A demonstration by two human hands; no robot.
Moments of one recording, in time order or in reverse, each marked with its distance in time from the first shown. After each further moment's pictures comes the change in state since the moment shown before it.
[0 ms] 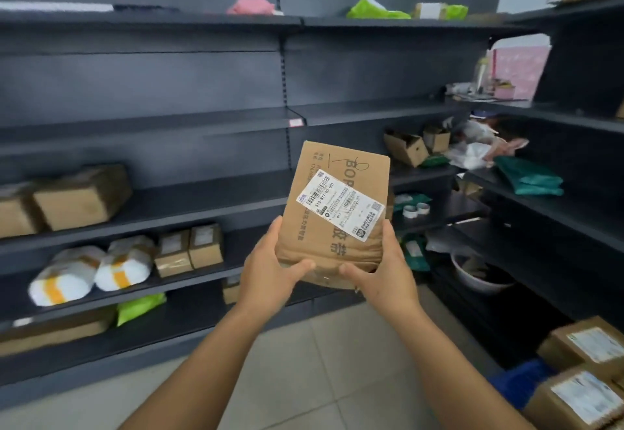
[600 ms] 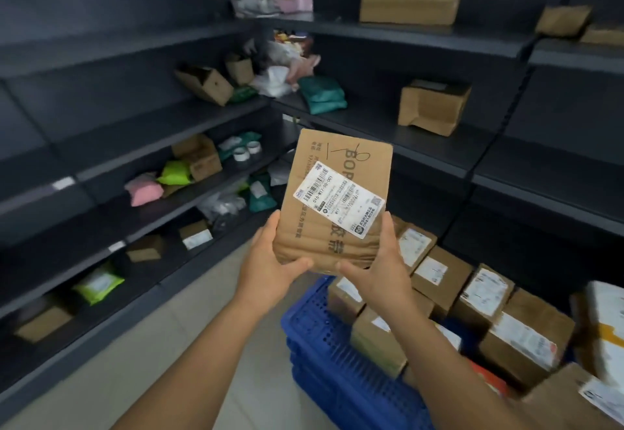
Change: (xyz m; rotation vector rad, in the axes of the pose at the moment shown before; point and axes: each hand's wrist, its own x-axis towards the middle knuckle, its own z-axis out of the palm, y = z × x) left_hand -0.059 0.126 0.378 -0.064 -0.564 0.076; right_hand -0.053 0.233 -0.306 -0.126 0.336 0.439
